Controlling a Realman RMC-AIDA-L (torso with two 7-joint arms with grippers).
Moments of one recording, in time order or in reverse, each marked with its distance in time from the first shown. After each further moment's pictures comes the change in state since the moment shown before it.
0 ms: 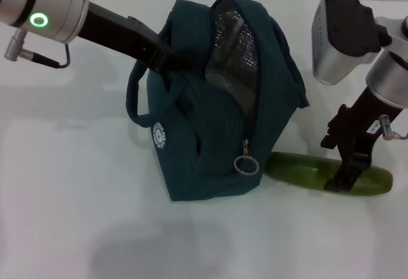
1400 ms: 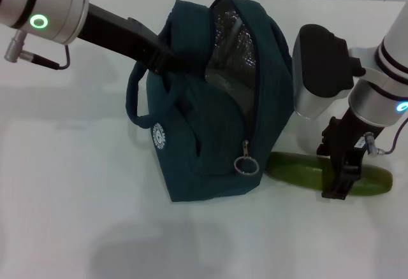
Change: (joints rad) left arm 0.004 -0.002 0.000 0.000 0.000 0.000 0.004; right arm -0.004 0.000 -0.208 0.052 0.027 0.153 0.034
